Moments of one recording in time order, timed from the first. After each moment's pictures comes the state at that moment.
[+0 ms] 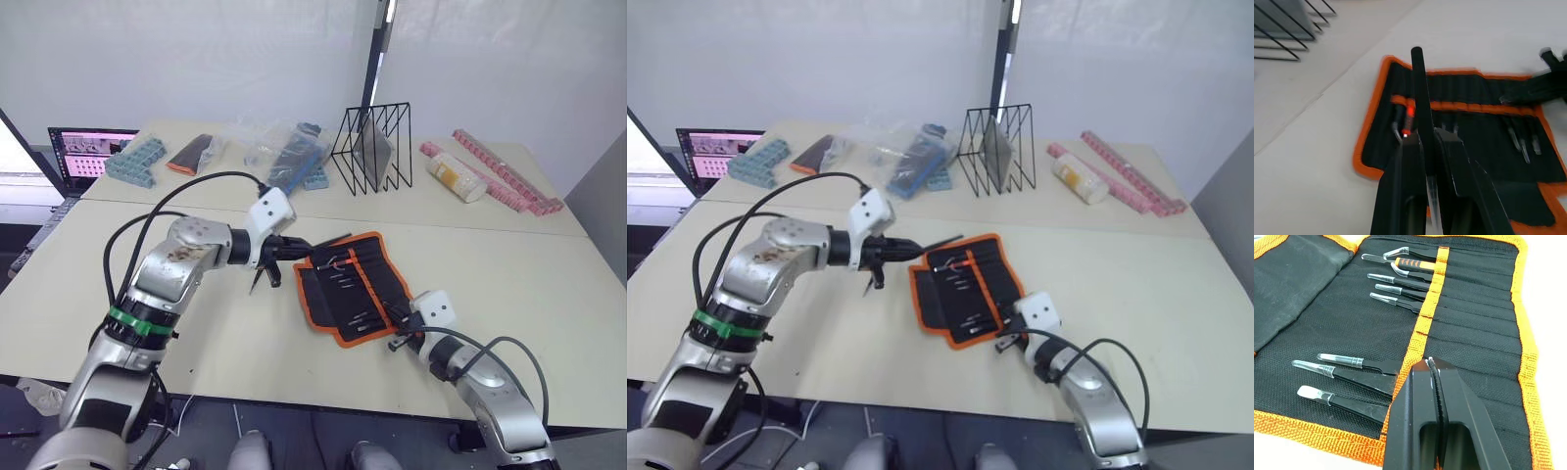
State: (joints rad) left arm -0.82 0.60 -0.30 0.02 -0.27 0.66 -1.01; right arm 0.02 -0.37 0.04 -0.27 0.16 0.32 0.45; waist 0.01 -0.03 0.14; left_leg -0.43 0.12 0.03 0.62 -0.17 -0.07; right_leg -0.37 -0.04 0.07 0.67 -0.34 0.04
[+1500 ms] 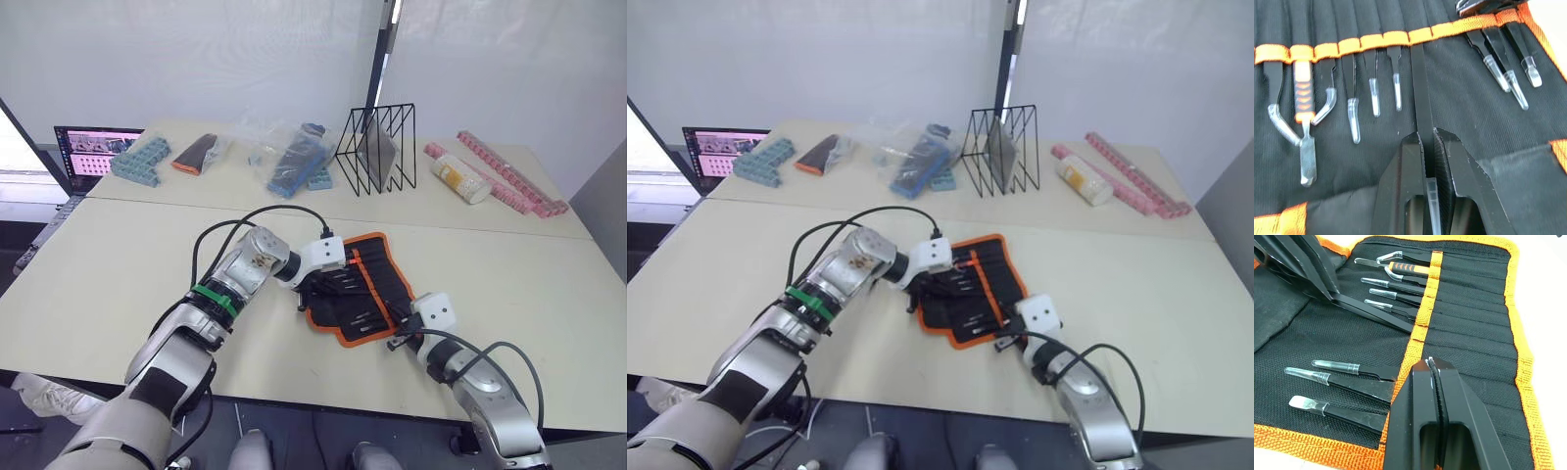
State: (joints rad) left arm -0.98 0.31 -0.50 0.57 0.04 0.35 -1.18; right arm 0.05 -0.34 0.05 -0.27 0.14 0.29 0.40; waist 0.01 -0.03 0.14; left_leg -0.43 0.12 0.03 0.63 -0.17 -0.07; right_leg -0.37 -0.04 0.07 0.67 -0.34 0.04
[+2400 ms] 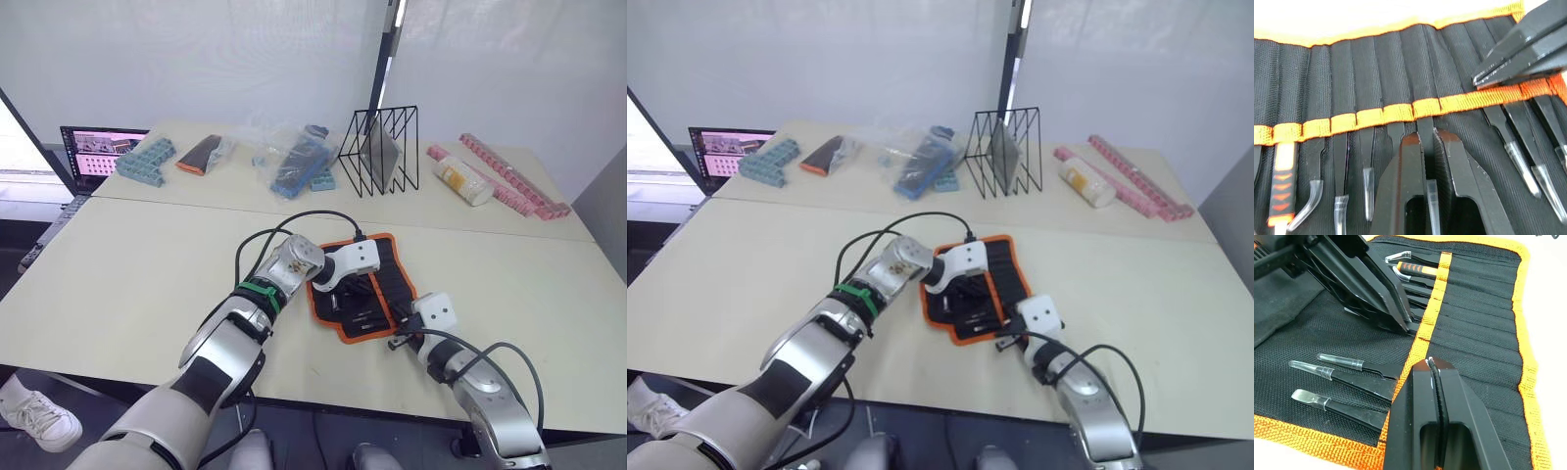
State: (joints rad) left arm -1.10 0.05 -0.43 1.00 0.12 0.10 -1.06; right arm 0.05 -0.33 0.05 -0.26 0.12 0.29 0.39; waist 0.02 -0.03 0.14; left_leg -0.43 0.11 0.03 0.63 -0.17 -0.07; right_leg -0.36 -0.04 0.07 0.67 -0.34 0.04
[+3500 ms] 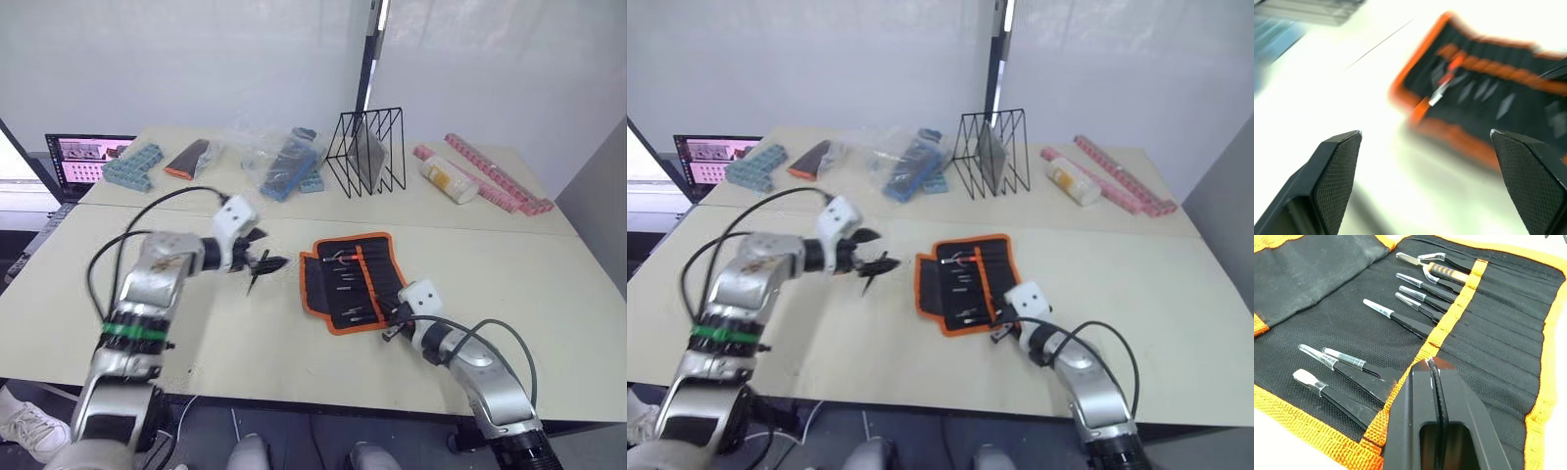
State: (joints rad) left arm -0.63 0.53 0.05 0.13 -0.09 0.63 -0.91; right arm -0.11 -0.40 0.09 -0.10 0.12 0.27 0.51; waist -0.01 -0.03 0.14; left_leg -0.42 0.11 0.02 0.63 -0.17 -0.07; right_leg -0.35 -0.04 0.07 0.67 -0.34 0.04
